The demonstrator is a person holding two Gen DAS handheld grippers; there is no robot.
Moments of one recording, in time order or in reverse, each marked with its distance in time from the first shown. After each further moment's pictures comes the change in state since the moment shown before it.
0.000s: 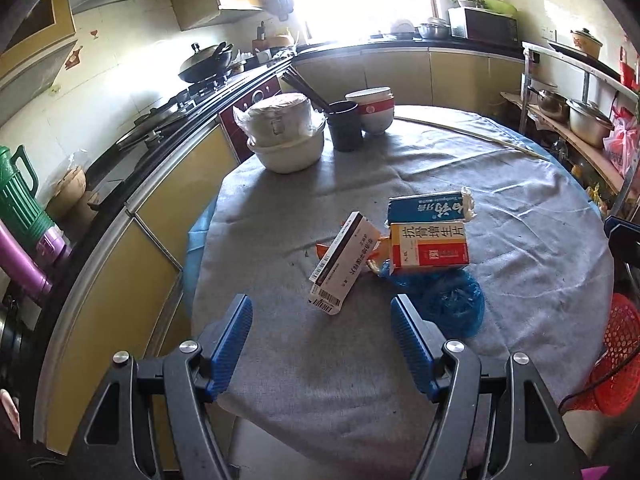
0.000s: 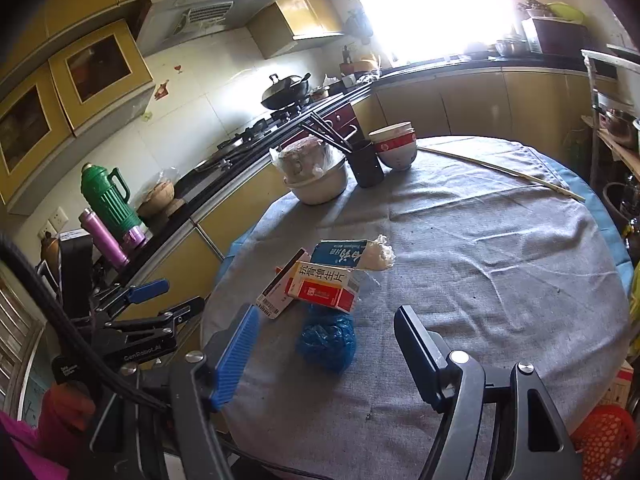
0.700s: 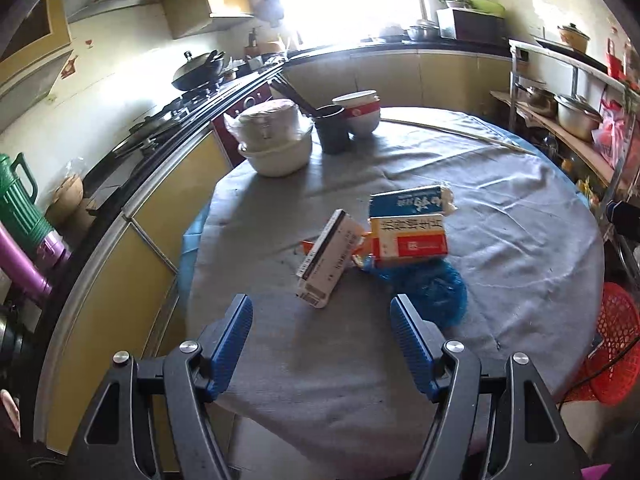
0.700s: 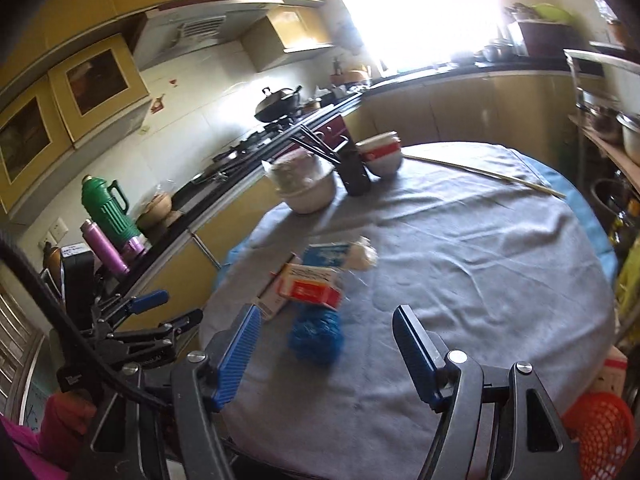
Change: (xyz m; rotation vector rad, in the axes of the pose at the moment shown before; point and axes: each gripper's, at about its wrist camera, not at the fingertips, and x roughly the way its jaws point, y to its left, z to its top) left arm -0.018 -0.012 -0.011 0.020 -0.023 -0.015; right arm -0.029 -0.006 -0.008 0.023 -0.047 -0.017
